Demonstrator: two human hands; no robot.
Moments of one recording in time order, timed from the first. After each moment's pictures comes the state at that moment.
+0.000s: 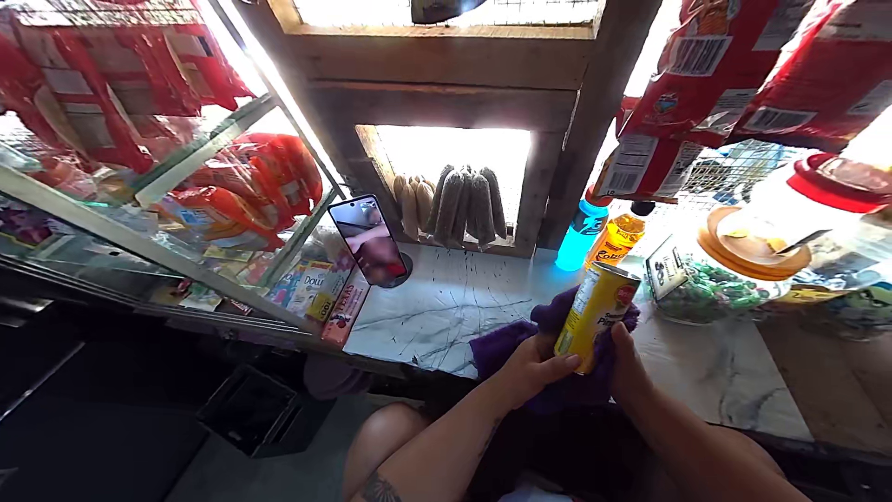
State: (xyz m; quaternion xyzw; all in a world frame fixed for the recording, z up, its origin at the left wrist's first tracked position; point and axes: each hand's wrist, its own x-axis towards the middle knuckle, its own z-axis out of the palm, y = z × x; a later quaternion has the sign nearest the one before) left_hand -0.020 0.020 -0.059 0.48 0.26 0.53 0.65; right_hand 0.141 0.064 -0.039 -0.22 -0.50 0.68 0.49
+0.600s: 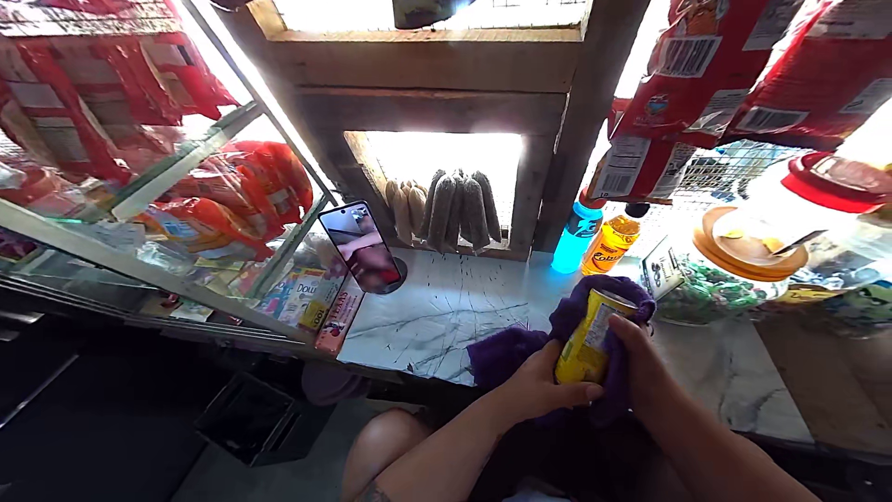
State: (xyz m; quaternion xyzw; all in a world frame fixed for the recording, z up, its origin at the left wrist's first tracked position) left_hand -0.011 0.017 -0.052 0.54 0.37 0.42 0.62; right_hand 0.151 0.070 -0.011 -0.37 -0.39 0.68 0.49
